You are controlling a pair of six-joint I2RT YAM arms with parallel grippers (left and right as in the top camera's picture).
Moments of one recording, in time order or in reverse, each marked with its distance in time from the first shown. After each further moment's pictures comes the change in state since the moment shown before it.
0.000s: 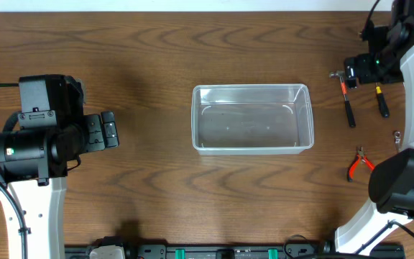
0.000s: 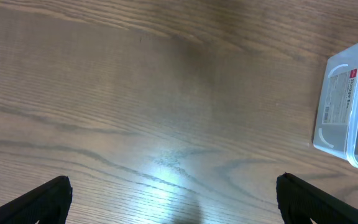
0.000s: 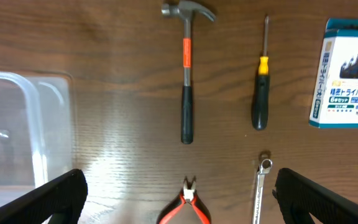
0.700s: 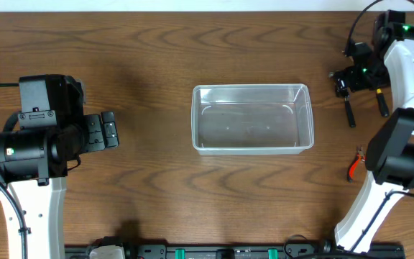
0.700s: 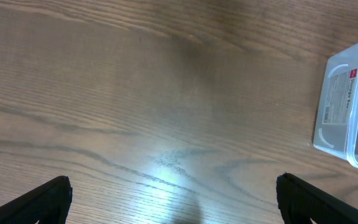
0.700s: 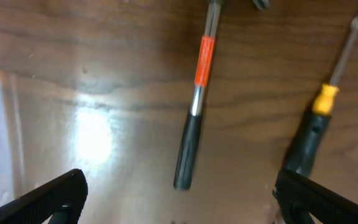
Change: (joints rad) left arm 0.000 0.000 0.000 0.000 0.000 0.000; right arm -0.023 0.264 0.000 0.093 -0.017 -0.144
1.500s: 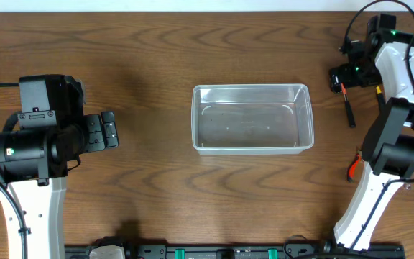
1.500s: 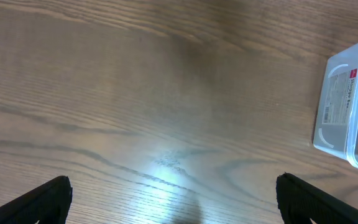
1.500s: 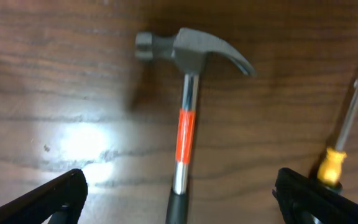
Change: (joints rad) left arm 0.000 0.000 0.000 0.000 0.000 0.000; right arm 0.000 0.091 0.000 0.179 -0.013 0.046
